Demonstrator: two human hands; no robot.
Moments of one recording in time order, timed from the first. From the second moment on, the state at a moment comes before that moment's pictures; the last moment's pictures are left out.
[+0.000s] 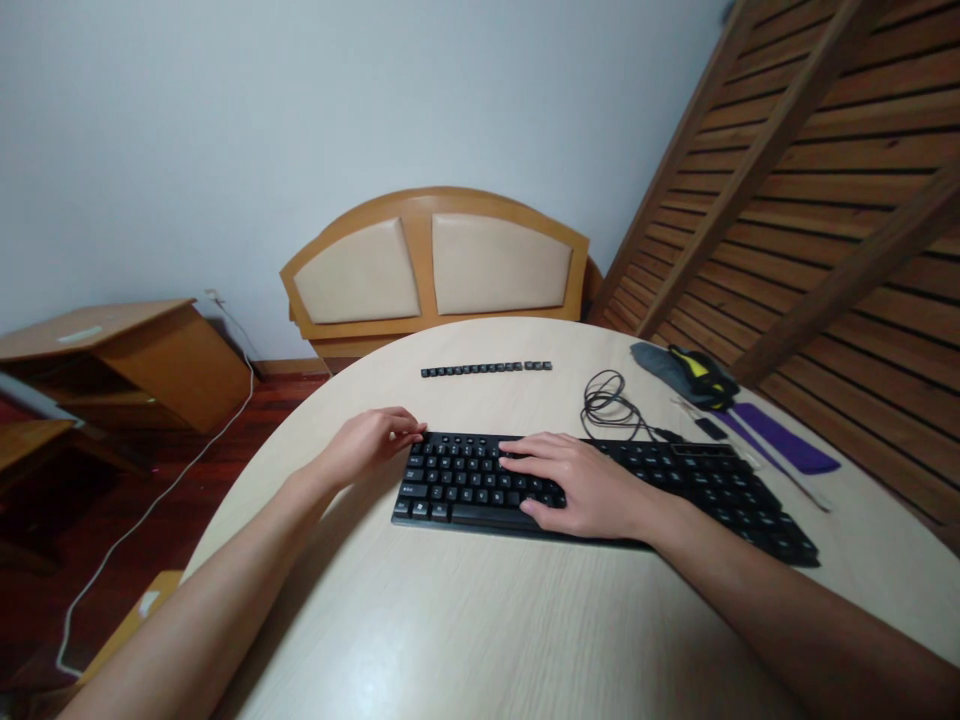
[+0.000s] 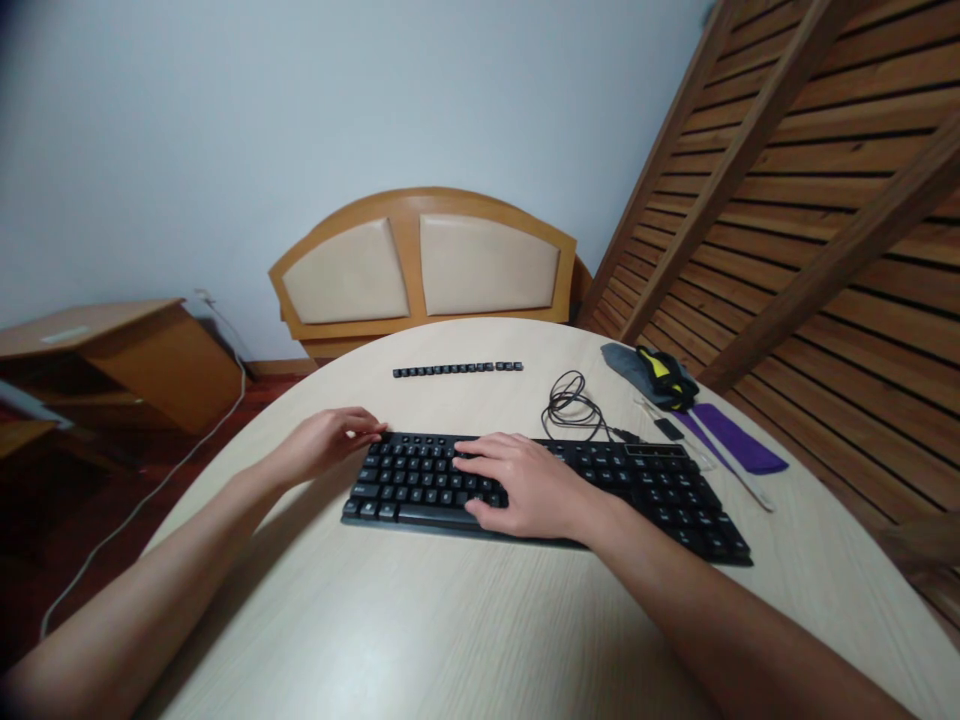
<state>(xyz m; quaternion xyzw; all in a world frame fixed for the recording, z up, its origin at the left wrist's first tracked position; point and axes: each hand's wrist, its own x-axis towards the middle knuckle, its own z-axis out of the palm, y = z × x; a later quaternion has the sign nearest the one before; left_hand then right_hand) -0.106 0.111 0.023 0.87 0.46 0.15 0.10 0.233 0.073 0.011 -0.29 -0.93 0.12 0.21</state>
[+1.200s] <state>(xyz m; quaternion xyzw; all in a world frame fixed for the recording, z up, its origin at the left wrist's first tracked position) -0.011 0.041 -0.011 0.88 0.46 0.15 -0.03 0.230 0.122 0.031 -0.50 -0.84 -0.02 0.21</state>
